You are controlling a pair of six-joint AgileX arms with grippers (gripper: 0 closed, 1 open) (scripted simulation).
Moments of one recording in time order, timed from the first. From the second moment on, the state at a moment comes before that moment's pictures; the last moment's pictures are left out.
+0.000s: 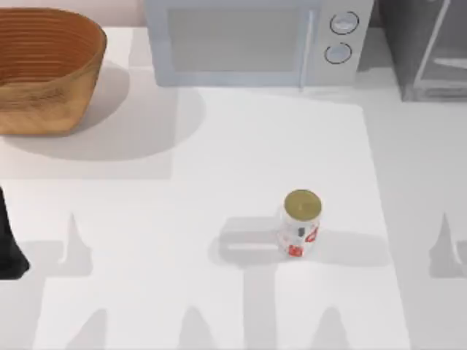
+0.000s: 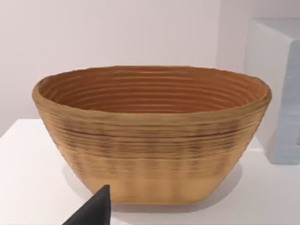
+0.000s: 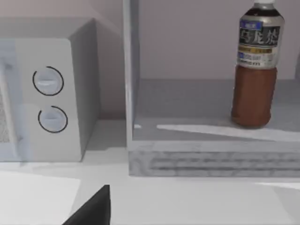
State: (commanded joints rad) left arm 0.00 0.00 0.00 0.00 0.00 0.00; right arm 0.00 0.00 0.00 0.00 0.00 0.00
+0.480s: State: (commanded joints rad) left arm 0.00 0.00 0.00 0.00 0.00 0.00; right arm -0.04 0.22 0.16 0.16 -0.03 0.00
